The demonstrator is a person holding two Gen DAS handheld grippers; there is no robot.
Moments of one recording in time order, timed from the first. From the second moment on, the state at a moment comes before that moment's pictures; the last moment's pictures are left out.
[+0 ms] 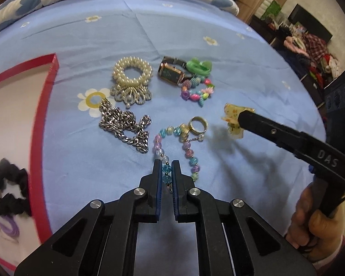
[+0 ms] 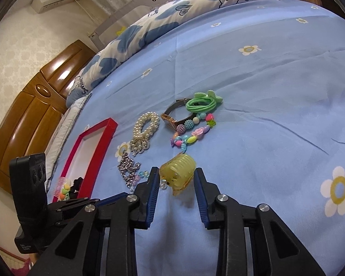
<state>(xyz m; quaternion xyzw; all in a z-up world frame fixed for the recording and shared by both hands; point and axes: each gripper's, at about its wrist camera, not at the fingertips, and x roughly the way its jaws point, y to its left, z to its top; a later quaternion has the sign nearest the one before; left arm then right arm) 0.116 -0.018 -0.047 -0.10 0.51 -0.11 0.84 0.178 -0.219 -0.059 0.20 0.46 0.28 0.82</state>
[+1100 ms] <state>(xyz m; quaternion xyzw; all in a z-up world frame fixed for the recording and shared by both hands) 0.063 0.117 0.050 -0.17 0.40 -0.01 0.90 0.148 -0.099 -0.003 0.16 0.43 0.41 0.79</state>
